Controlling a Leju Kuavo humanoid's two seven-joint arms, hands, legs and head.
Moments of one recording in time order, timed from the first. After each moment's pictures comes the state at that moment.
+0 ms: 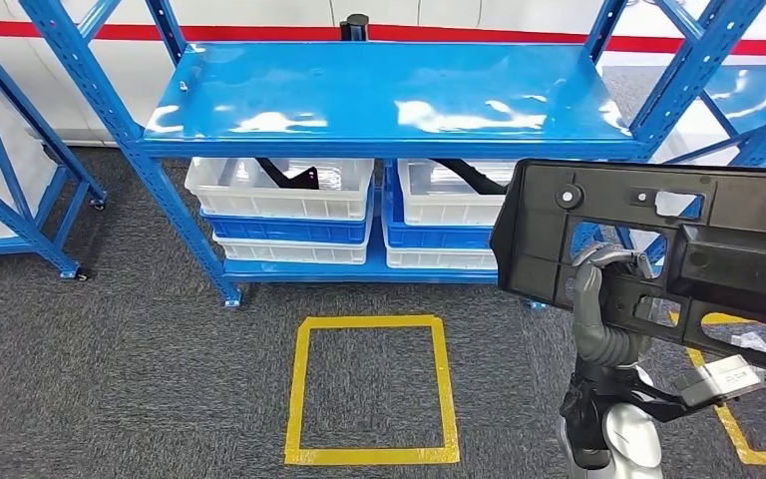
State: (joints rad) left arm -0.08 -0.17 1.30 -0.20 -1.05 0.02 -0.23; right arm -0.05 0.01 0.02 -1.75 -0.11 0.05 -0.52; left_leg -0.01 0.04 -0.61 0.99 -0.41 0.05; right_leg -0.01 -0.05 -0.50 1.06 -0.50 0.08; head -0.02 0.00
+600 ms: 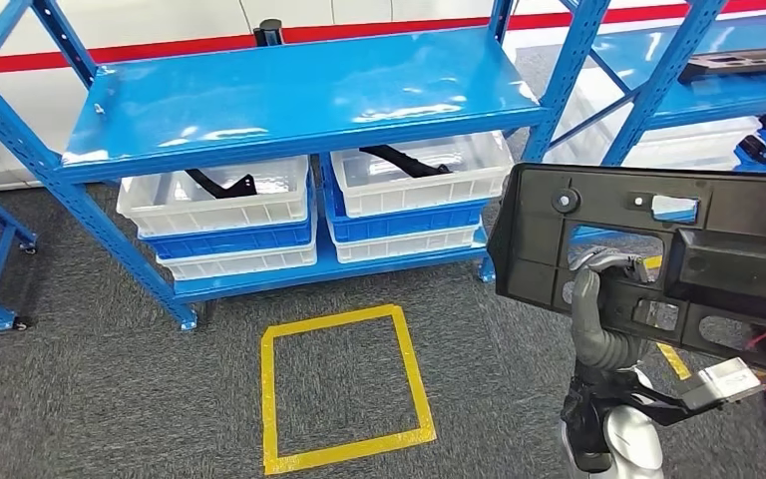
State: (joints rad) left arm -0.08 -0.13 1.32 -0.20 -1.04 0.08 -0.17; right arm -0.03 0.00 0.02 -1.75 -0.14 0.07 -0.52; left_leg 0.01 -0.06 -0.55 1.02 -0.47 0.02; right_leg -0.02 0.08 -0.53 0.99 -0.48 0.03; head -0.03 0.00
